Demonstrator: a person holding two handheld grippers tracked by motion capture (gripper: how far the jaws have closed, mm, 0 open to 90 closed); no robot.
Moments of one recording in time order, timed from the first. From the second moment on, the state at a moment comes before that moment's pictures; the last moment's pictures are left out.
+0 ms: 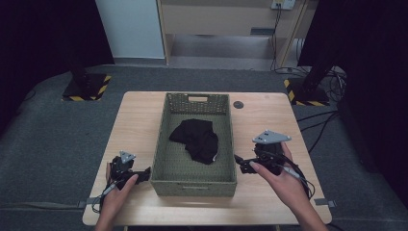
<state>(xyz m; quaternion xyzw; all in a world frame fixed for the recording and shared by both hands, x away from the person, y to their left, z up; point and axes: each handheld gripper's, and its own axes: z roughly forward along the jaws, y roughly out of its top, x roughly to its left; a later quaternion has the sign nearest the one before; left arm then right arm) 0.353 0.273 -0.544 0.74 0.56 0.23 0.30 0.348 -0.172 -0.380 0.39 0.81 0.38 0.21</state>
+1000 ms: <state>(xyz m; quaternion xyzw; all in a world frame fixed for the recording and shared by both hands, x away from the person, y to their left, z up) 0.353 0.273 -0.544 0.74 0.56 0.23 0.30 0.397 -0.111 -0.362 0.38 0.82 0.38 0.20</state>
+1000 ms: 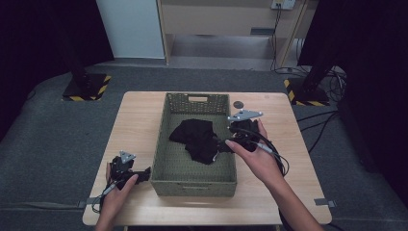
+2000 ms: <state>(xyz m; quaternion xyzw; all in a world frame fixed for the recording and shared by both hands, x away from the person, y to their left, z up) 0.353 0.273 -0.544 0.74 0.56 0.23 0.30 0.431 -0.059 -0.381 0.39 0.82 0.37 0.18</state>
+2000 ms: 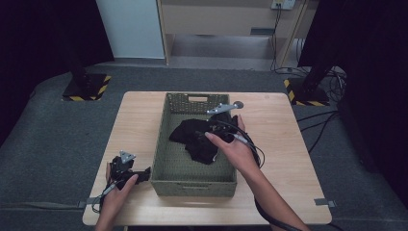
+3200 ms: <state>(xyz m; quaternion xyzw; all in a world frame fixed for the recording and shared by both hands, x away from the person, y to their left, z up) 0.353 0.273 -0.544 0.74 0.56 0.23 0.30 0.462 -0.024 -0.432 0.42 0.83 0.33 0.16</state>
